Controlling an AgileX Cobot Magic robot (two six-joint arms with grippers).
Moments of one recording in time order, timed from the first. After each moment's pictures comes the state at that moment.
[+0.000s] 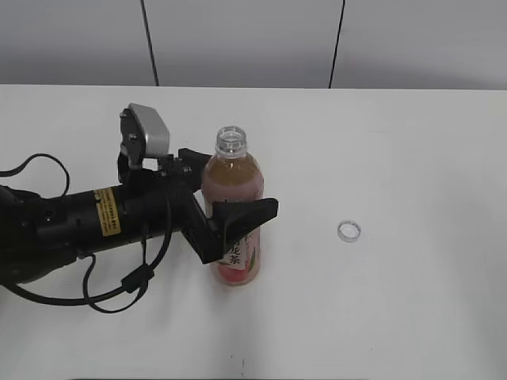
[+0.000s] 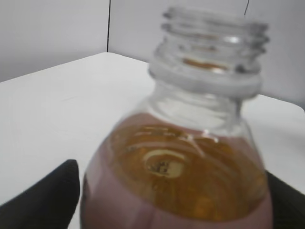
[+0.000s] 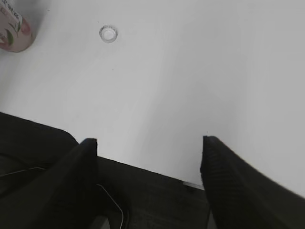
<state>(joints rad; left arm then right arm) -0.45 1.98 -0.65 0.79 -1.21 -0.36 0.33 0.63 -0.88 -0.01 1.22 -0.09</state>
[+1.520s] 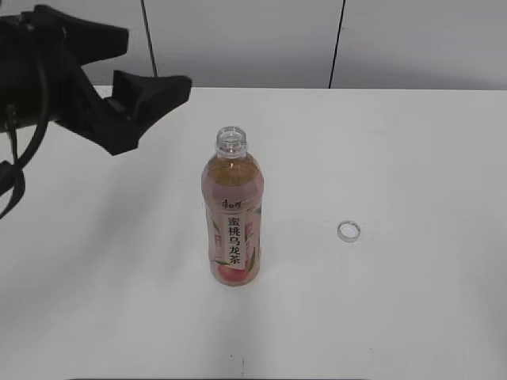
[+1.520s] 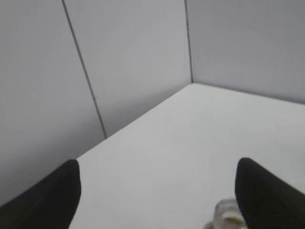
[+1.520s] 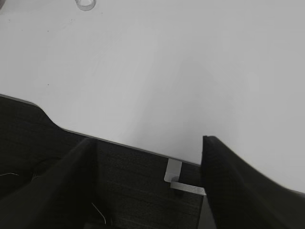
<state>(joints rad) -0.45 1.25 -0.64 0.82 -0.48 -0.53 0.33 0.23 -0.56 -0.08 1.23 -0.09</state>
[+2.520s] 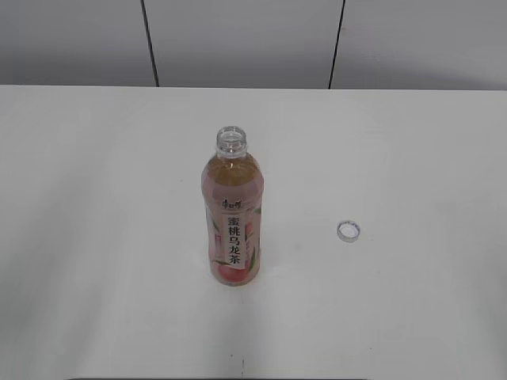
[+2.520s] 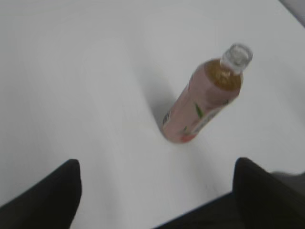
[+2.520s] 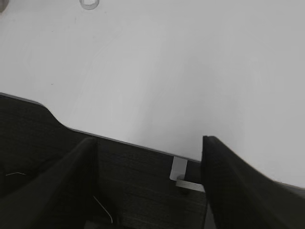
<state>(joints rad) -0.58 0.66 -0.64 0.05 0.70 -0.32 0.33 0.23 -0.56 -0.07 1.22 -0.08</state>
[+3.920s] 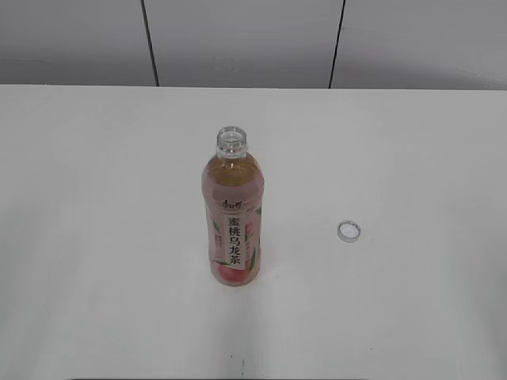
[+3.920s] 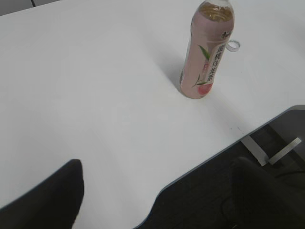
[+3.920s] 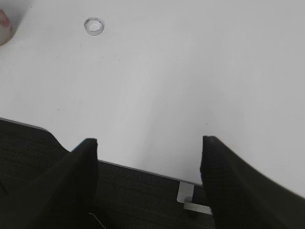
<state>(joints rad) -0.58 0.19 -0.57 0.08 1.02 -0.09 0.33 0.23 -0.51 -0.06 1.10 -0.05</state>
